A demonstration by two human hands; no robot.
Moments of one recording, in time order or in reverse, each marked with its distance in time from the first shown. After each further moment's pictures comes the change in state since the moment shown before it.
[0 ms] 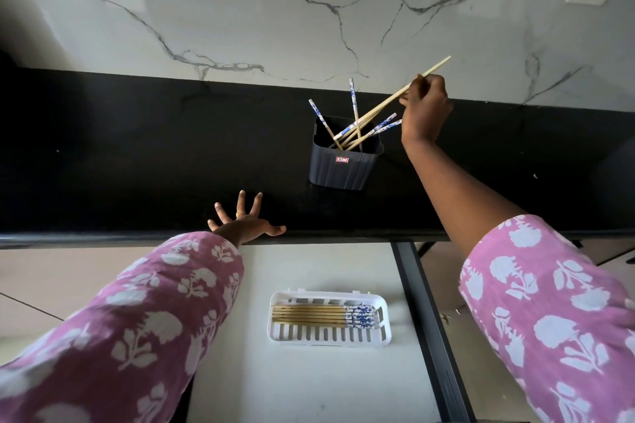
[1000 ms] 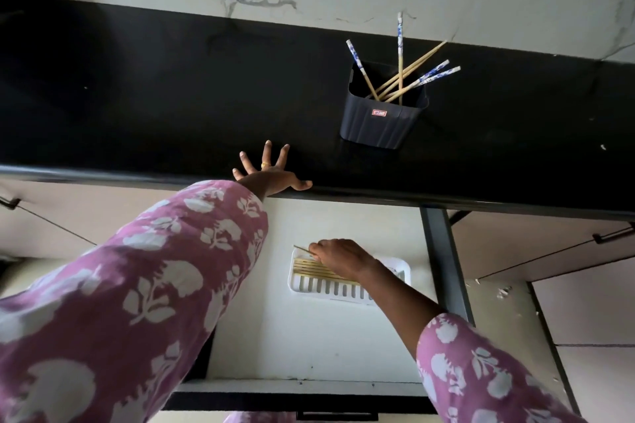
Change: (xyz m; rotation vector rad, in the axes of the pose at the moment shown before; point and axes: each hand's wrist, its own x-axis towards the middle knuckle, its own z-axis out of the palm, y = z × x) left_hand 0.001 0.003 0.001 0.007 0.007 -0.009; right_hand -0.272 0.122 0.003 -0.714 -1.580 -0.557
